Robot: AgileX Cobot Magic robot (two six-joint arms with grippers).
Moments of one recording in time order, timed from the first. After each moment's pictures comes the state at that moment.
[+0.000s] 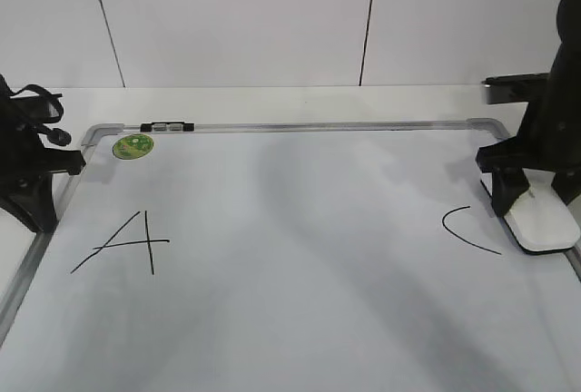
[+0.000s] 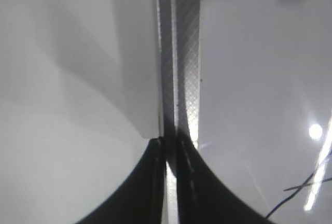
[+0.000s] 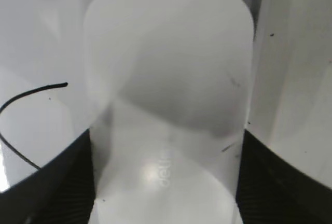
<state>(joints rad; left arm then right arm) -0.07 2.03 -1.38 -0.16 1.07 0.02 0.07 1.93 -1.38 -0.05 1.06 0.02</state>
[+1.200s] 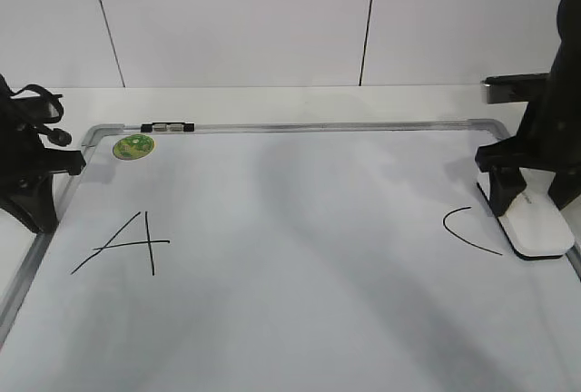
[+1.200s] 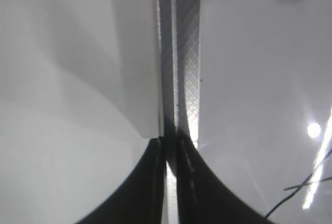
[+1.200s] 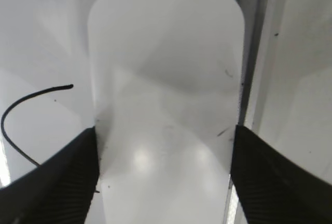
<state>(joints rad) -0.07 2.03 -1.38 -0.16 1.08 0.02 0.07 1.93 -1.38 -0.04 1.06 0.03</state>
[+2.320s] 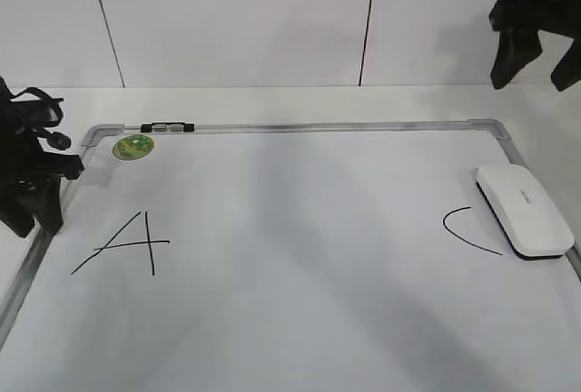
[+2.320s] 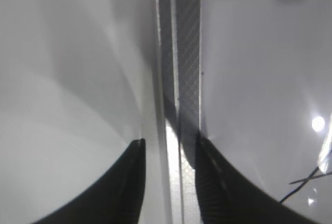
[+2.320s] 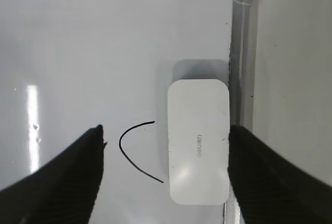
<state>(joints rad) -0.07 2.04 -1.38 -0.16 1.09 0.03 0.07 1.81 -1.68 0.06 1.23 0.03</state>
